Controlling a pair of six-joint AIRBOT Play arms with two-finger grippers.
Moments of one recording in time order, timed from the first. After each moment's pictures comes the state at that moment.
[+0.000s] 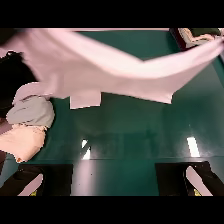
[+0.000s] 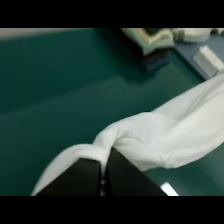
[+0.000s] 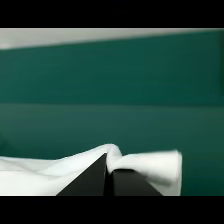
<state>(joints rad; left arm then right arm) -0.09 -0.83 1.71 0.92 -1.09 -1.38 -0.36 -0.80 1.45 -0.88 1.13 1.28</state>
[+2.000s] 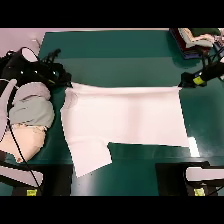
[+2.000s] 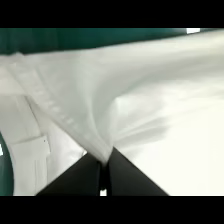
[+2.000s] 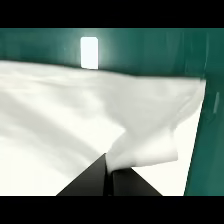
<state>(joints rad) -0.03 -1.62 1.52 1.12 -1.26 -1.38 -0.25 -1.48 1.42 -1.21 1.33 1.38</state>
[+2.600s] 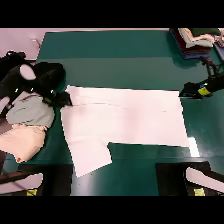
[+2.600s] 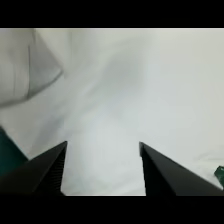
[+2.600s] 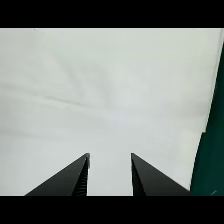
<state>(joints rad) -0.05 -1.31 1.13 1.20 -1.31 -1.48 -0.25 -1.22 1.22 -1.22 1.41 1.39</state>
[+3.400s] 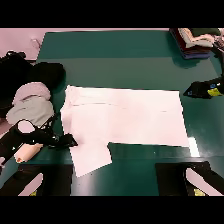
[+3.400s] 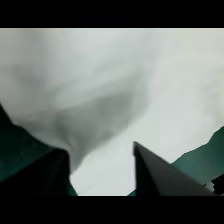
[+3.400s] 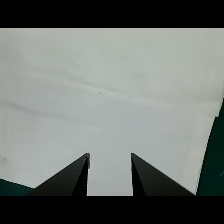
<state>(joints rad) -0.05 -0.82 0.36 0.92 -1.19 -1.48 -0.20 -1.00 1.21 -1.22 1.47 1.41</state>
